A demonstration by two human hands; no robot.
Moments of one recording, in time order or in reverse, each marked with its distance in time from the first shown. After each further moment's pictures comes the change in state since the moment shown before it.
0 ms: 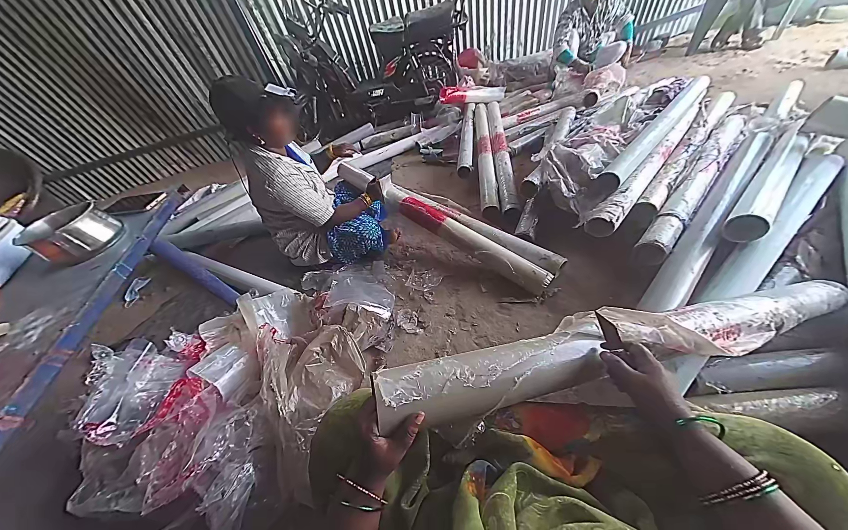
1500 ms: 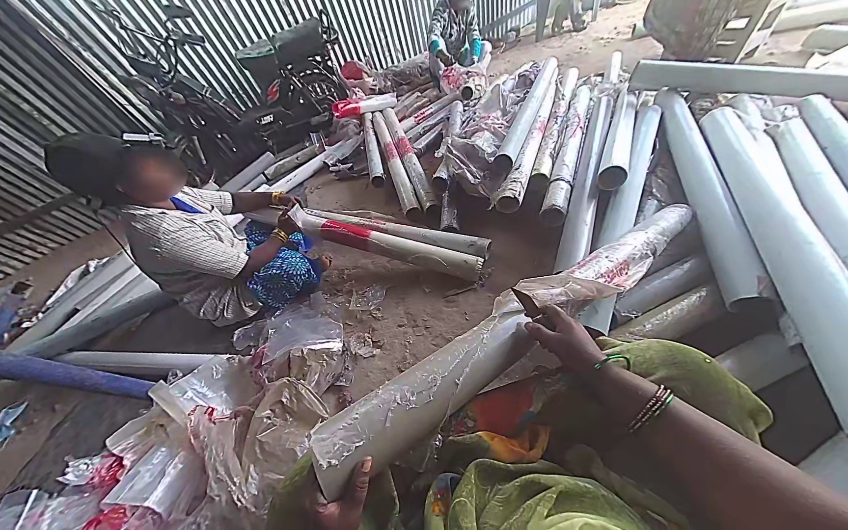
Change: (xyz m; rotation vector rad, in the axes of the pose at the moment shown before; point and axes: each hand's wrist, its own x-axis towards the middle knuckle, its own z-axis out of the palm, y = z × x) left_hand -0.001 0.011 0.002 -0.038 0.002 -0.034; right_hand 0.007 -0.003 -0.011 -0.053 -0.053 0.043
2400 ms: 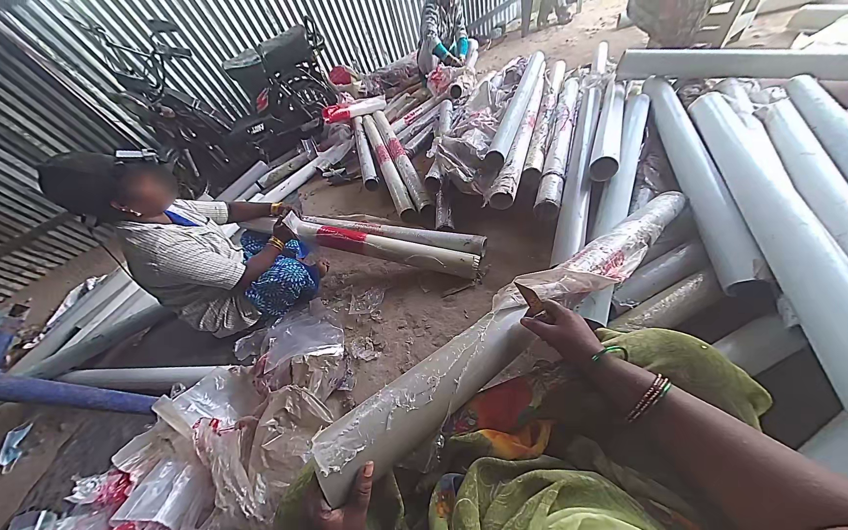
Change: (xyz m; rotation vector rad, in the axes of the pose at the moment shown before) left_hand -0.001 0.002 -0.001 0.065 -0.007 -0.013; right_hand -0.001 0.002 -0.001 0.018 0.051 0.008
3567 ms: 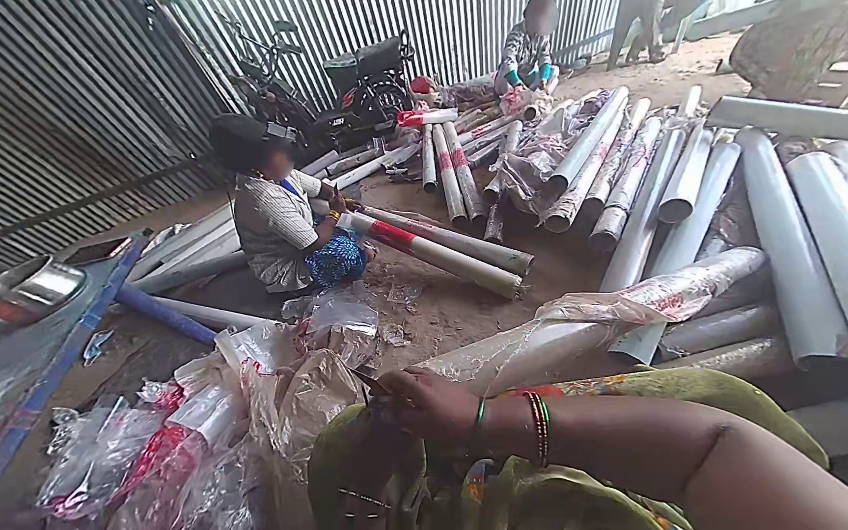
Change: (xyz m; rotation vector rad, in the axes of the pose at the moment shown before) left_hand 0.005 0.008 -0.006 -0.118 -0.082 -0.329; right_hand -0.112 -0.180 0.134 -0.068 -0.850 -0.766
